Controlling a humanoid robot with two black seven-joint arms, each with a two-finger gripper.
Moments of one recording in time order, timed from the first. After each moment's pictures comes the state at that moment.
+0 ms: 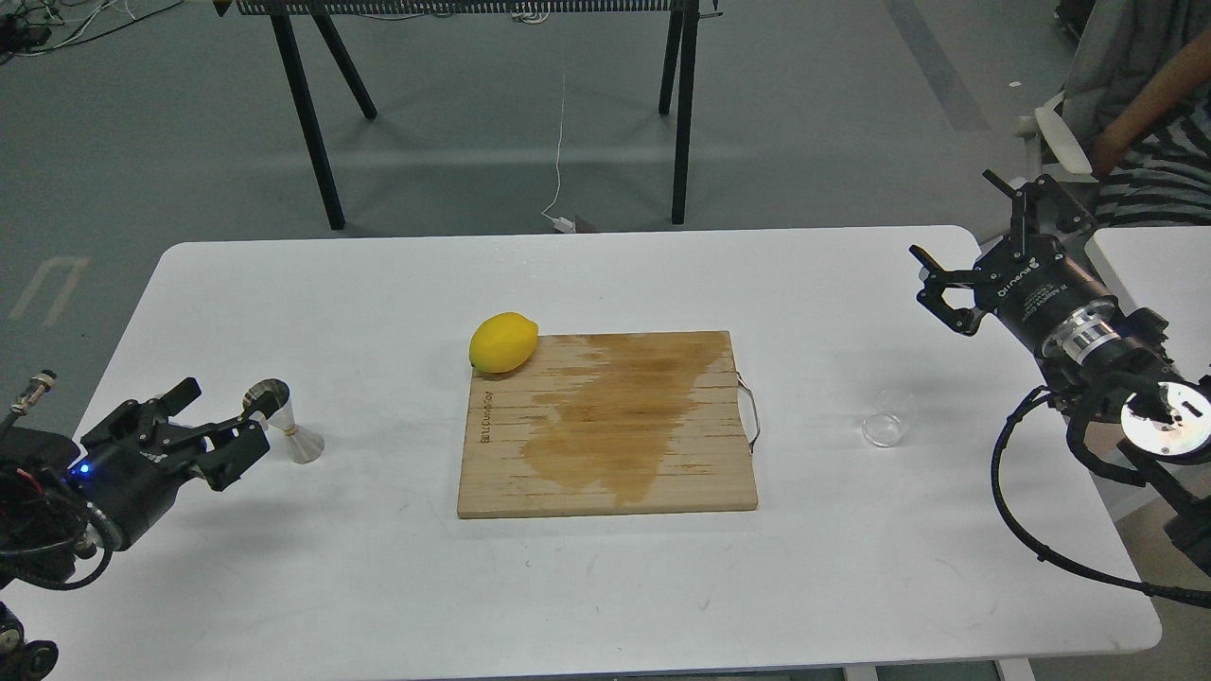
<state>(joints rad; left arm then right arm) 0.00 0.85 -0.85 -1.34 1.94 0.39 -0.19 0.50 -0.57 0.89 0.96 0.07 0.39 0.08</state>
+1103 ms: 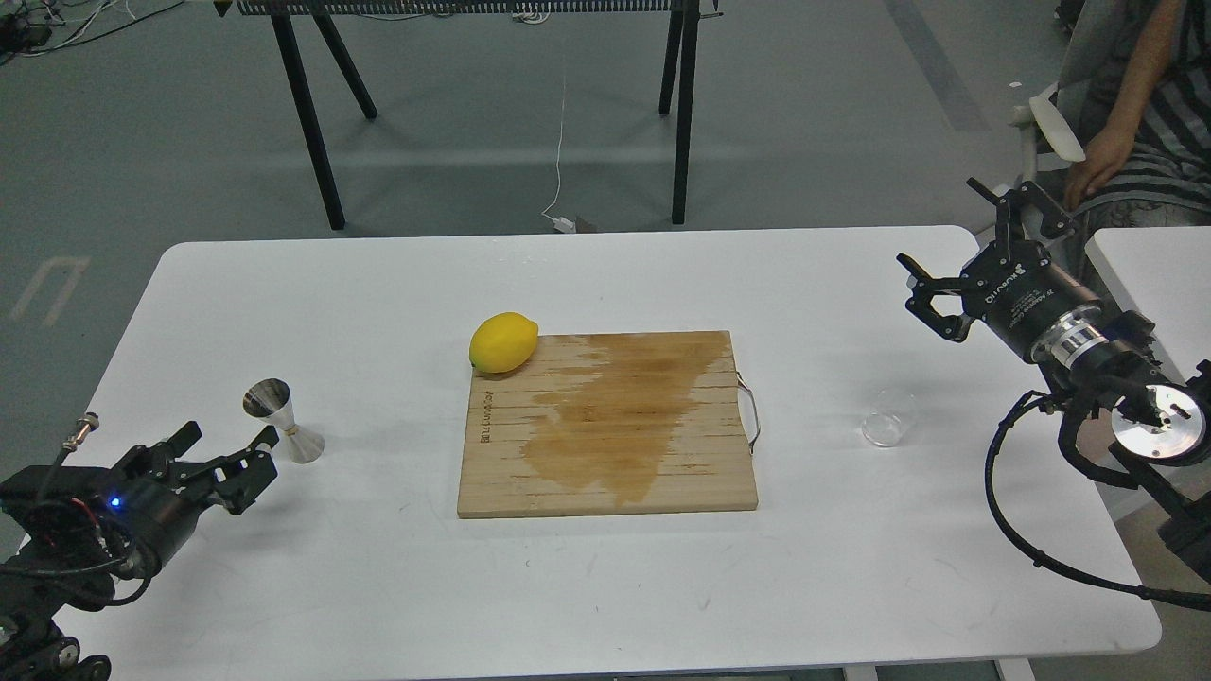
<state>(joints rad) -0.06 0.66 -0.85 -1.07 1.96 0.38 -0.17 0.51 -0.57 0.85 0.97 0.07 0.39 0.08</state>
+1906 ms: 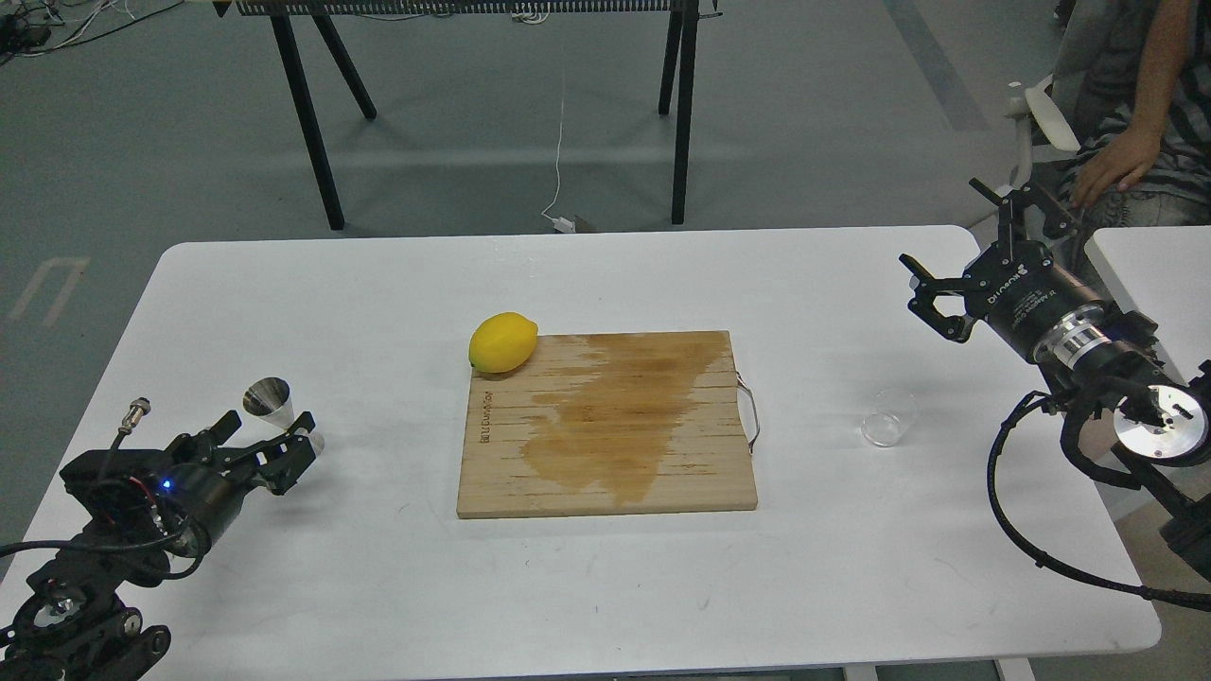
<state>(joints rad) -0.15 0.53 -0.84 -0.94 1.99 0.36 -0.17 0.51 -0.57 0.85 0.96 0.07 0.39 0.08</state>
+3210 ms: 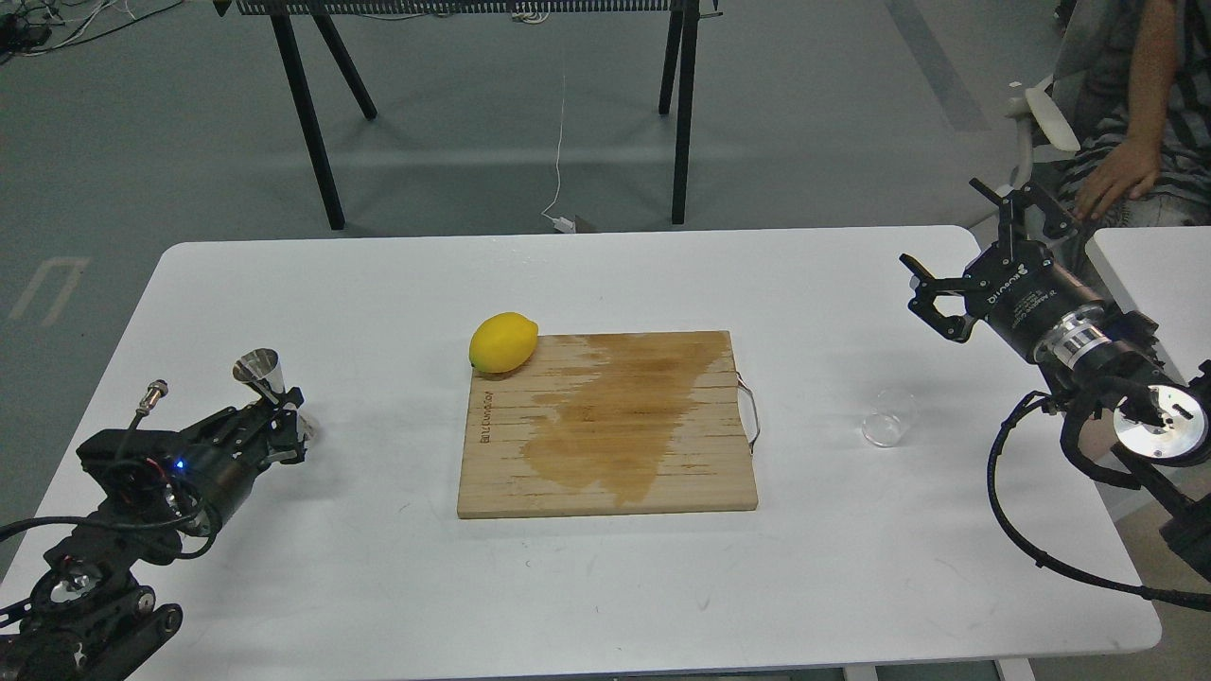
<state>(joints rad) -0.22 0.53 -0.78 -0.93 1.98 0.41 -0.17 0.51 -0.57 0.85 0.96 0.07 0.39 0.08</state>
